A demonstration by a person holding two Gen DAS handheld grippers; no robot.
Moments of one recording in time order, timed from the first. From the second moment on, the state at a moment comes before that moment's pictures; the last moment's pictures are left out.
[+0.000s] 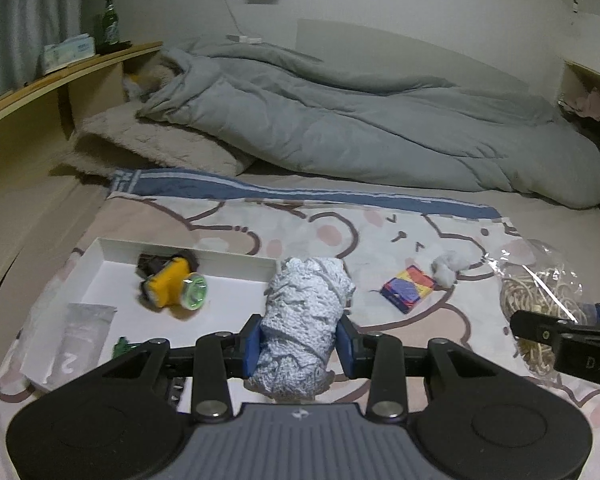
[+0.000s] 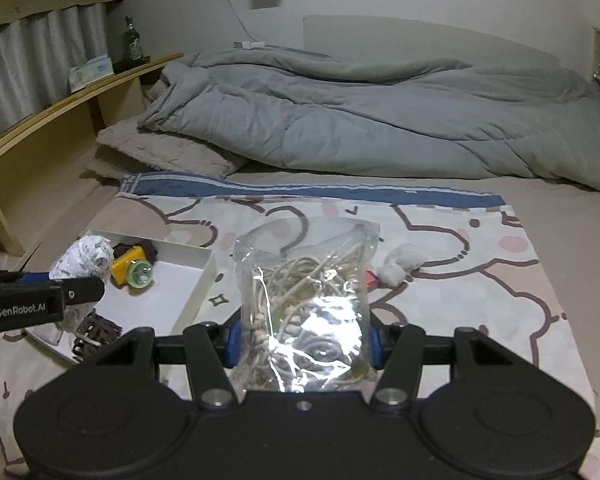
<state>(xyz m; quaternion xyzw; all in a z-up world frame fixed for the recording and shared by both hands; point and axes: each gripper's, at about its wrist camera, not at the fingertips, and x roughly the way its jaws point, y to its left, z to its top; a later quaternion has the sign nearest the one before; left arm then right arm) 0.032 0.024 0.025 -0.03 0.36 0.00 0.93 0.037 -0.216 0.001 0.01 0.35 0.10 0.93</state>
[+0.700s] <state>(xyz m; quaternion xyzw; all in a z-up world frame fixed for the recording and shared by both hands) 0.055 0.166 0.010 -0.08 0.37 0.08 0.92 0.089 -0.106 -0.027 -0.02 0.35 0.18 0.92</state>
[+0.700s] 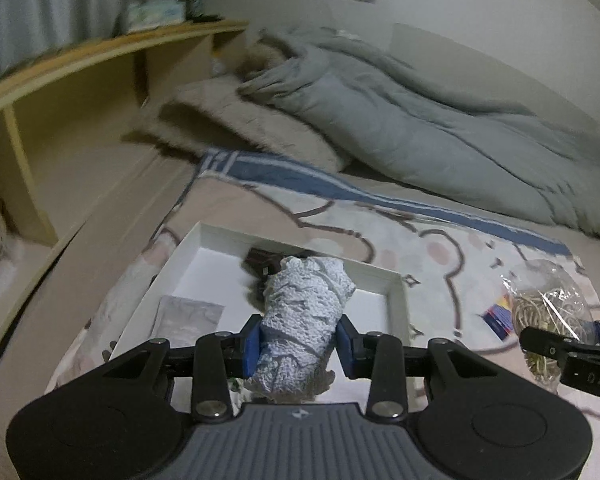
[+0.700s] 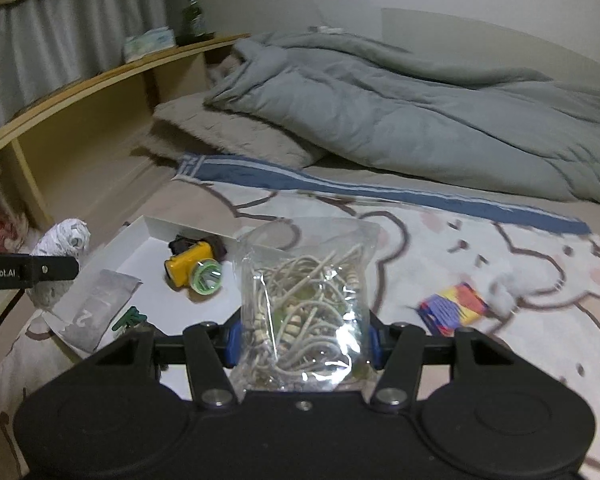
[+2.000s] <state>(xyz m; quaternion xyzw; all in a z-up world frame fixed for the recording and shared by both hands) 0.216 0.319 -0.077 -0.09 0.41 0.09 0.90 0.202 0.091 -0.093 -0.13 0.36 0.46 0.80</state>
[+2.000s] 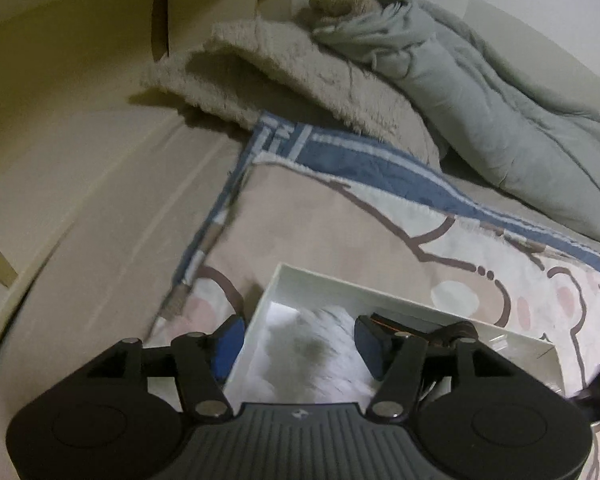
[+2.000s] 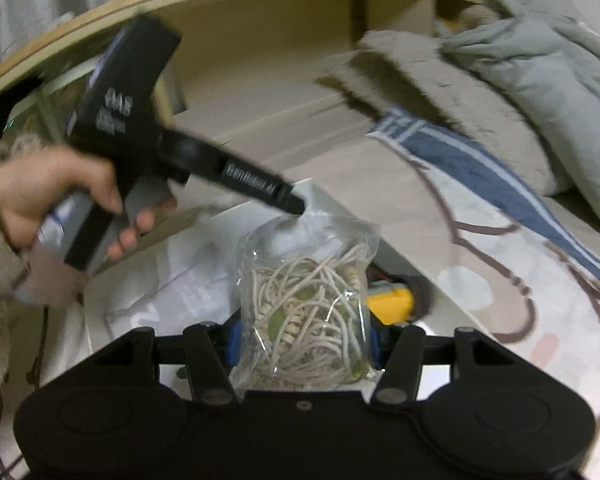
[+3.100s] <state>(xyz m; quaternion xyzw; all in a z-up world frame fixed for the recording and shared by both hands) 0.171 0.335 -0.070 -0.09 0.42 0.08 0.90 0.208 0.161 -0.142 -0.12 0.37 0.44 0.81</state>
